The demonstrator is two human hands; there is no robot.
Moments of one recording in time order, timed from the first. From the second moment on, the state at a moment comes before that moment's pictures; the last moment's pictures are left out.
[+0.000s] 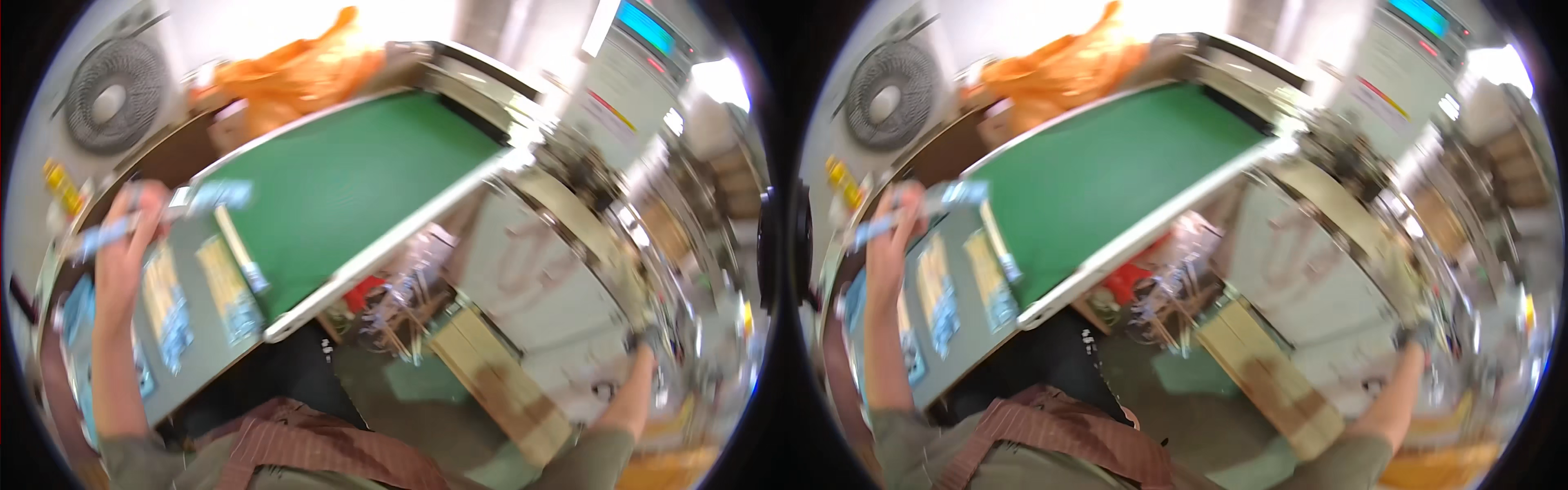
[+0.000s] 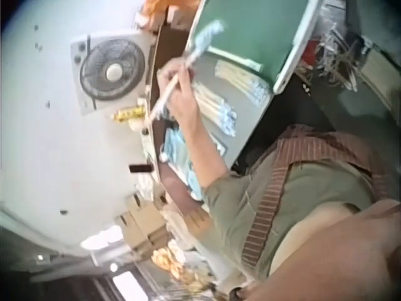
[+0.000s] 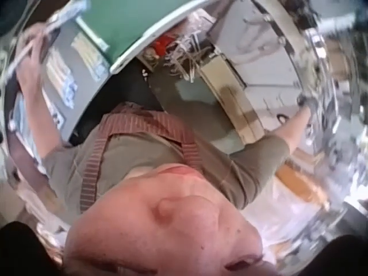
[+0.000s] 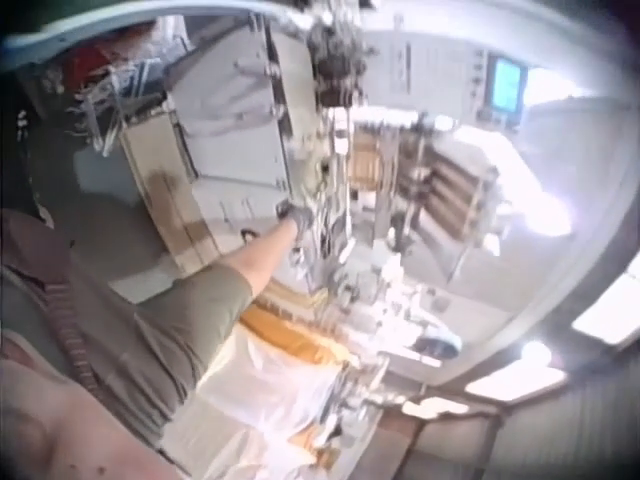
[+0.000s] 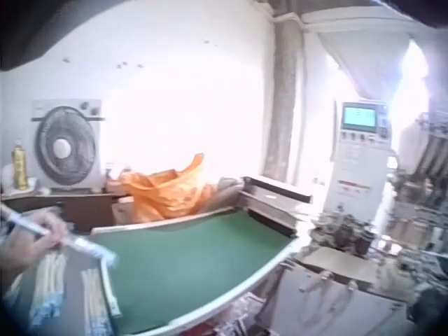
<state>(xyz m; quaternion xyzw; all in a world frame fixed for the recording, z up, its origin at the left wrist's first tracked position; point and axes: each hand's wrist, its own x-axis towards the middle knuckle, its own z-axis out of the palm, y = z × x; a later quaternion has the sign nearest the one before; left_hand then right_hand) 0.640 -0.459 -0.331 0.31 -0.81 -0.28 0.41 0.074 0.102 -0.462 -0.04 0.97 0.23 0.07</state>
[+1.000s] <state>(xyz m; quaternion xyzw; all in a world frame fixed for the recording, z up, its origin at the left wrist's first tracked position) 1.138 -0.544 -0.459 0.87 -0.43 0.15 0.16 0.562 -0.332 -0.506 -0.74 0.48 -0.47 0.04</state>
